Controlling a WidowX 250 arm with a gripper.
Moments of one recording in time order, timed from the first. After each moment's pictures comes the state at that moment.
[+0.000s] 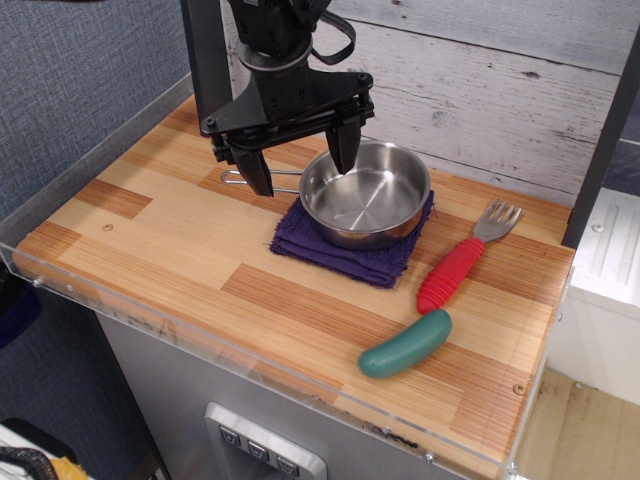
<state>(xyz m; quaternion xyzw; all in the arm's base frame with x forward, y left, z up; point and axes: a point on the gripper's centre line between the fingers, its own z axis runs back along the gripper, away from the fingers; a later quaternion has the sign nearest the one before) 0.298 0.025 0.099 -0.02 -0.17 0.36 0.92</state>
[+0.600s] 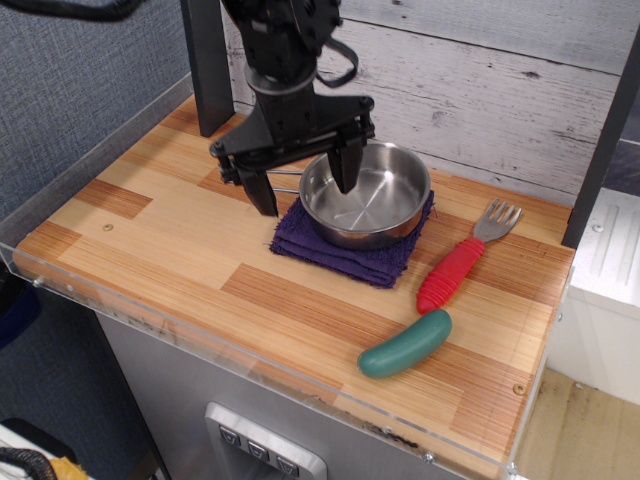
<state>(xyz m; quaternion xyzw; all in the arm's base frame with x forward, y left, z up) 0.300 0.023 0.077 -0.03 -0.15 0.39 0.91</state>
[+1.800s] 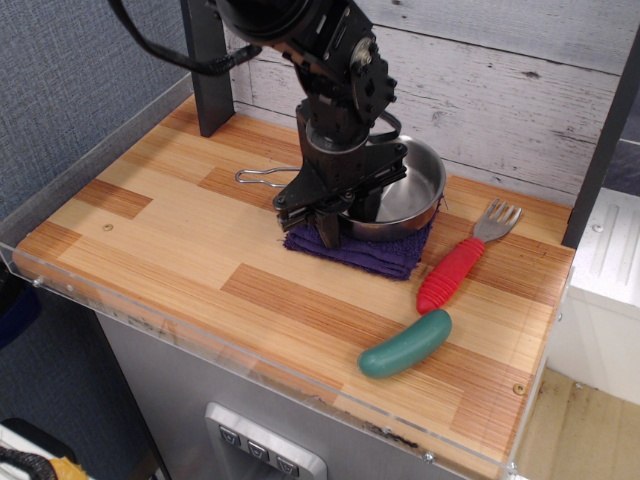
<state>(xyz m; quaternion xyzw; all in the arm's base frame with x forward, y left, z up) 0.330 0.007 0.025 -0.03 -0.14 0.46 0.88</state>
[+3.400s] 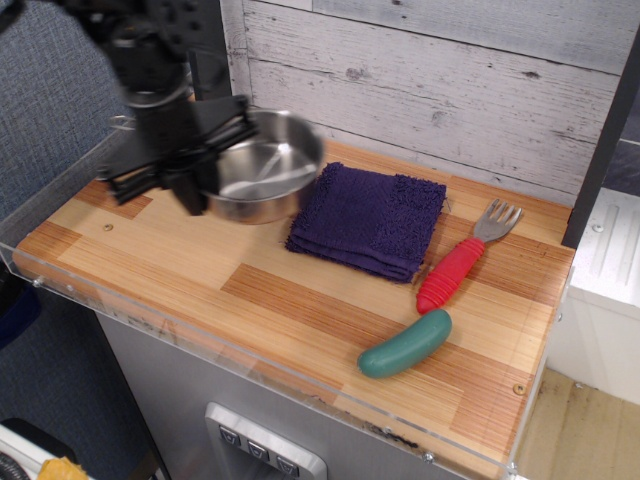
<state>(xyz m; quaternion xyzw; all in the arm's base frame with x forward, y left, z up) 0.254 0.099 0.077 -0.02 -0.15 0.51 0.85</state>
